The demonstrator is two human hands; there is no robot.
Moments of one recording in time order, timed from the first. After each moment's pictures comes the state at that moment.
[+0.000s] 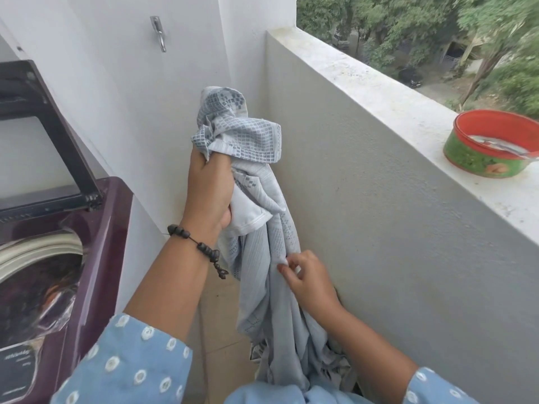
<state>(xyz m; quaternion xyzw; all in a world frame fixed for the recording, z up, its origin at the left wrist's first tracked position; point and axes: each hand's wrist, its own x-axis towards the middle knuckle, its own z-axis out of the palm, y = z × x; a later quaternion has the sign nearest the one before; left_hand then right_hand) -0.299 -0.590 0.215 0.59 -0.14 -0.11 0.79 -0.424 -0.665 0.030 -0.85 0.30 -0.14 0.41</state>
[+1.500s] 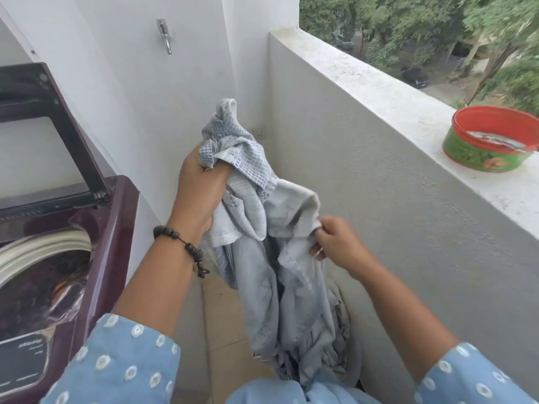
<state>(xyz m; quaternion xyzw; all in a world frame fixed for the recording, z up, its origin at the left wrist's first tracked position) -0.283 -0.562 0.203 0.70 -0.24 -0.10 0.67 -0.427 -0.717 0.094 -0.81 0.29 -0.08 0.51</state>
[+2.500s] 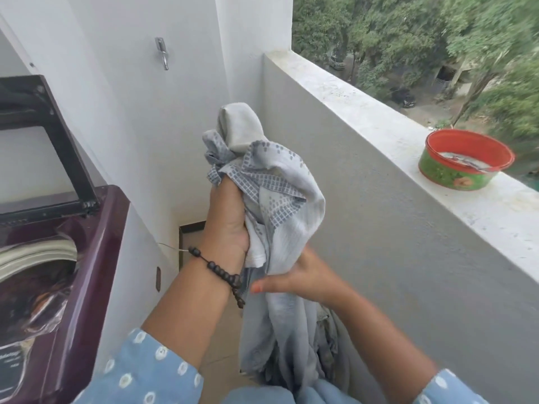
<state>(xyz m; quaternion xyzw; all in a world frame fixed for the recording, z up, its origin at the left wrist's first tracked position) -0.337 -0.601 0.204 0.41 -0.10 -0.30 0.86 -0.447 -0.673 0.131 -0.78 0.10 -0.08 0.61</state>
